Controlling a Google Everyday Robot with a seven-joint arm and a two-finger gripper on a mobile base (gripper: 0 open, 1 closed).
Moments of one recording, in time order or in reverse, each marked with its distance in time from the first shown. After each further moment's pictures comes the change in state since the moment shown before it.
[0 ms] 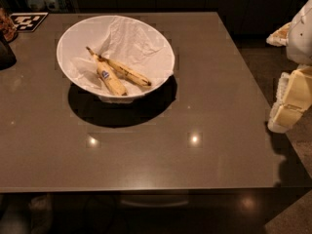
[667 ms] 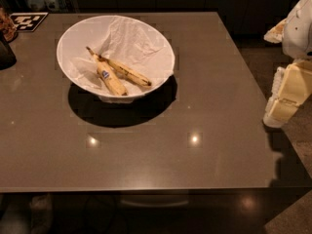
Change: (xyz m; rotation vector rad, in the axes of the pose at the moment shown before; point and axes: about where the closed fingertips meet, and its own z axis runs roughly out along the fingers) arm -0.006 -0.005 -0.001 -0.003 0.001 0.013
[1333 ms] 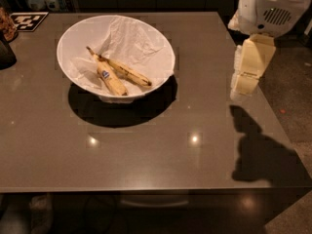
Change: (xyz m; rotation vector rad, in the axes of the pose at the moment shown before) arm -0.058 -0.026 0.010 -0.077 0.029 -0.074
